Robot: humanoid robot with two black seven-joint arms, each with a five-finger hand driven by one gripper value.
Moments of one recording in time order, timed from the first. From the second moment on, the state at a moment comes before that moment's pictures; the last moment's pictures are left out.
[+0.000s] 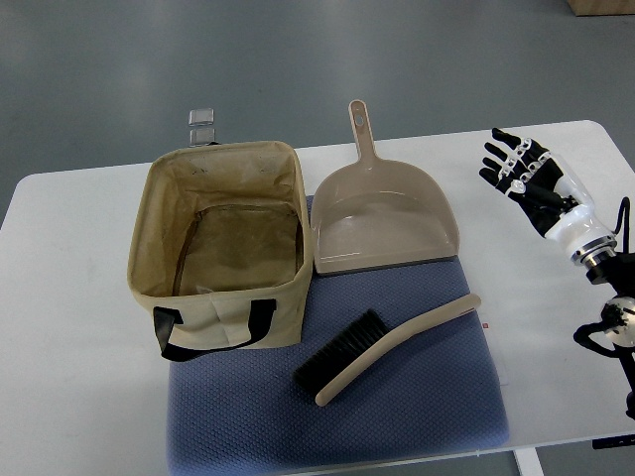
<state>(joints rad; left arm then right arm) 0.02 0.00 0.03 -0.13 -0.07 -0.03 -0.03 0.19 -0.19 1.47 1.20 -0.86 0.33 0.19</state>
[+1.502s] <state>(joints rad) 0.02 0.00 0.03 -0.13 -0.07 -0.03 -0.03 0.52 -0.69 0.59 1.37 -1.59 0.17 0.44</state>
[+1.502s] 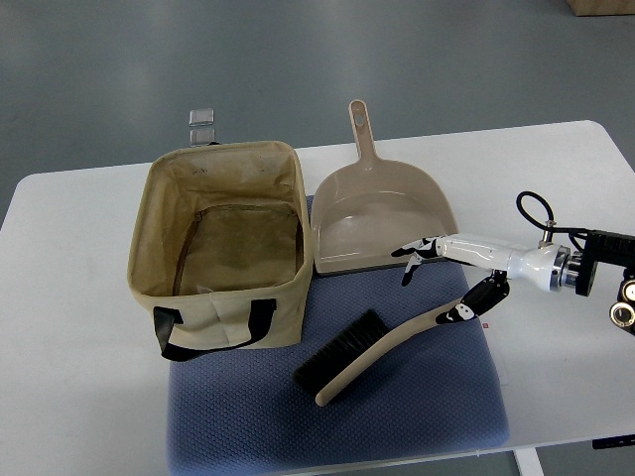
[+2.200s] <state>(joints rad) 0.02 0.00 0.03 -0.13 -0.07 -0.03 -0.03 0.52 -0.68 0.44 1.37 -1.84 -0.07 0.42</state>
